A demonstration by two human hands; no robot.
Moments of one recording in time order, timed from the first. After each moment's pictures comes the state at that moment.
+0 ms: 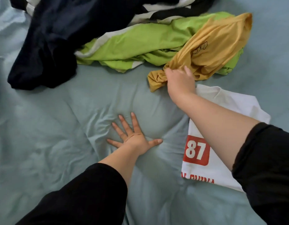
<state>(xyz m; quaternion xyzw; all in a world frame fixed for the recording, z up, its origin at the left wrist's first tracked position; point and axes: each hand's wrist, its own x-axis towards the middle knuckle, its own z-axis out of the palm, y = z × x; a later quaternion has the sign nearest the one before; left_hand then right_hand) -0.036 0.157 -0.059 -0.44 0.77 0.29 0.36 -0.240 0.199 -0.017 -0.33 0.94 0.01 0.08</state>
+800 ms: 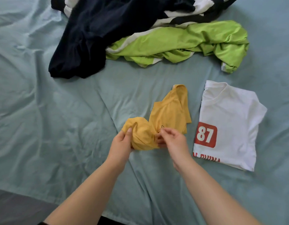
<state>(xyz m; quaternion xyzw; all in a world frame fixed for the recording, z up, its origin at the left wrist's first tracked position) 0.093 0.116 0.024 -0.52 0.49 0.70 0.02 -0.003 0.251 0.022 0.14 0.74 -0.53 0.38</state>
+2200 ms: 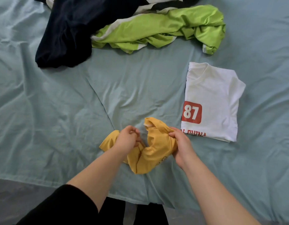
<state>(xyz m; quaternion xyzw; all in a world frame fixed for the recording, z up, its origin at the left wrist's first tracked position) 0.105 0.166 0.024 -0.48 0.55 0.66 0.18 0.033 0.331 0.025 0.31 0.62 -0.61 0.38</state>
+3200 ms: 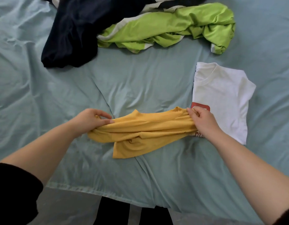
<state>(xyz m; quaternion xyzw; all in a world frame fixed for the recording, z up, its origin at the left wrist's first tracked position) 0.118 0.007 0.039 -0.36 0.78 0.43 0.29 -0.063 0.348 0.021 -0.11 0.92 -0.28 0.26</state>
